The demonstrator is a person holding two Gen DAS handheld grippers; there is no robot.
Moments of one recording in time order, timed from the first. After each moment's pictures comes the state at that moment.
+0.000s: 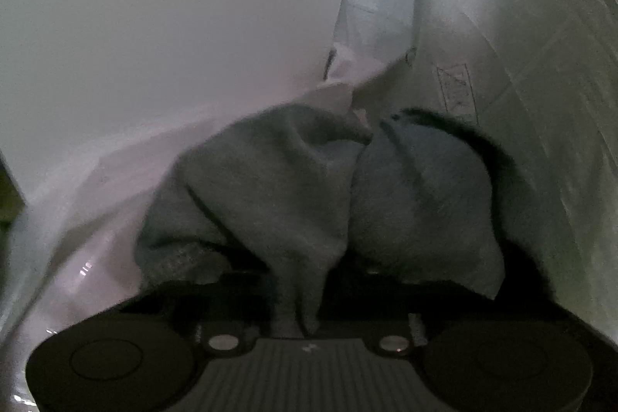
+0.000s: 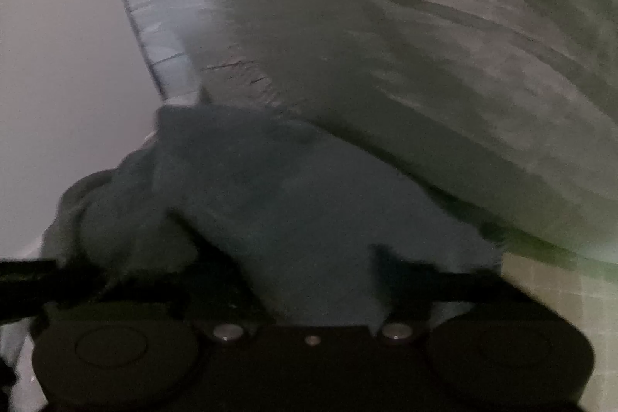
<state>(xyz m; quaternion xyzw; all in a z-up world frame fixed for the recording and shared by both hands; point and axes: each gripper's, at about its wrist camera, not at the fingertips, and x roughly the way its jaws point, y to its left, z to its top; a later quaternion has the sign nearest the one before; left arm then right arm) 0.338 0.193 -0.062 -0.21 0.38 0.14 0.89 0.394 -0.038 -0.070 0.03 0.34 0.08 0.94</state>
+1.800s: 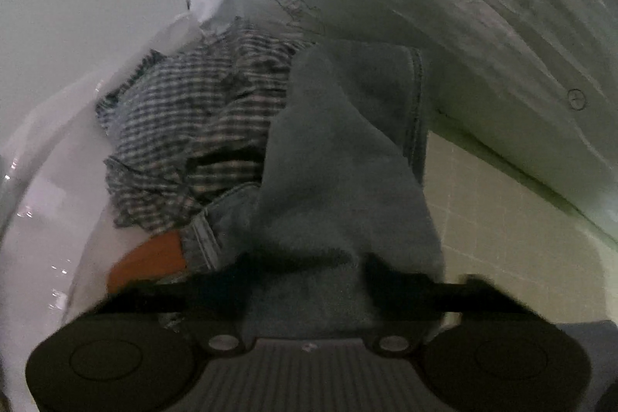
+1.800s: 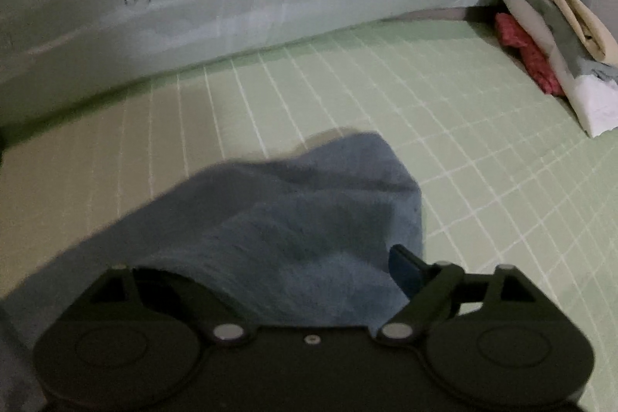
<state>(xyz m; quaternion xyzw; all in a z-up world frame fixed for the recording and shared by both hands) 0.249 0.027 -0.070 -0.08 0.44 0.03 0.90 0.110 -0.421 -0.117 0.15 0.45 -0.30 0.83</state>
